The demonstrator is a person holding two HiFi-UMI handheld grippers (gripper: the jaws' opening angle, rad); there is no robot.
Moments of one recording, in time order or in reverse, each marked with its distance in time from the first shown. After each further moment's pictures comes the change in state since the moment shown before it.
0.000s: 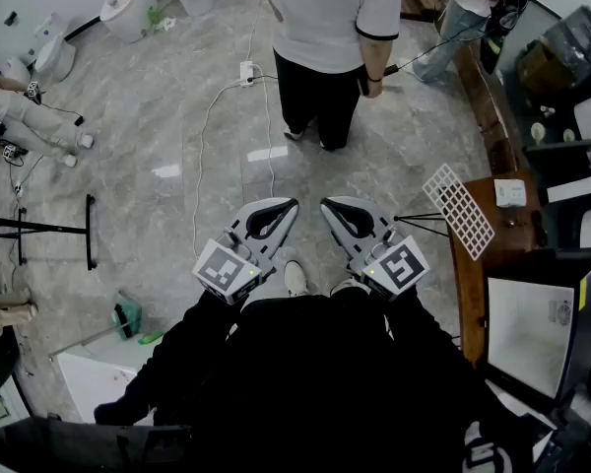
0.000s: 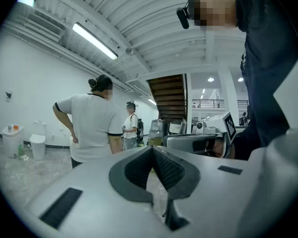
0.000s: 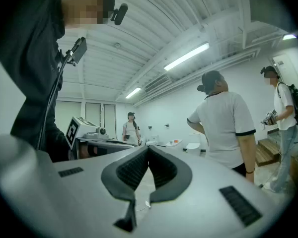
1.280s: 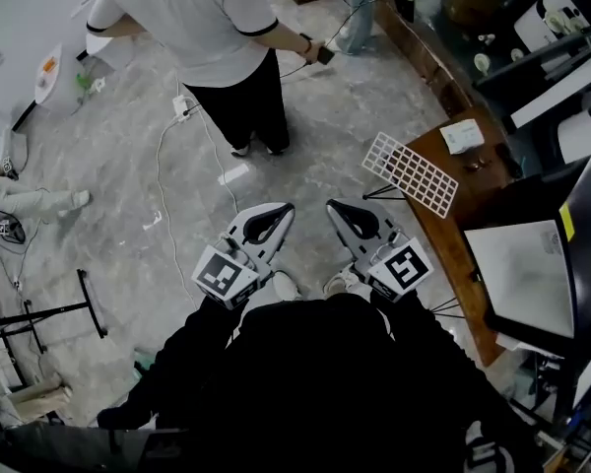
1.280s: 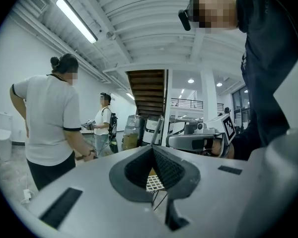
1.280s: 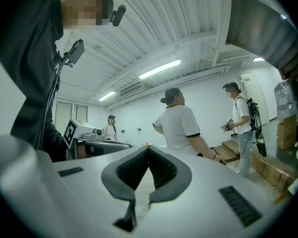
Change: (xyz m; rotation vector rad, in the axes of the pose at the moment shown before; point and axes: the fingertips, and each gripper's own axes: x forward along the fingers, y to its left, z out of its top) left arm 0.142 -0.108 -0.009 0.024 0.056 -0.278; right arm -0.171 -0.102 -0.001 0.043 -0.039 -0.342
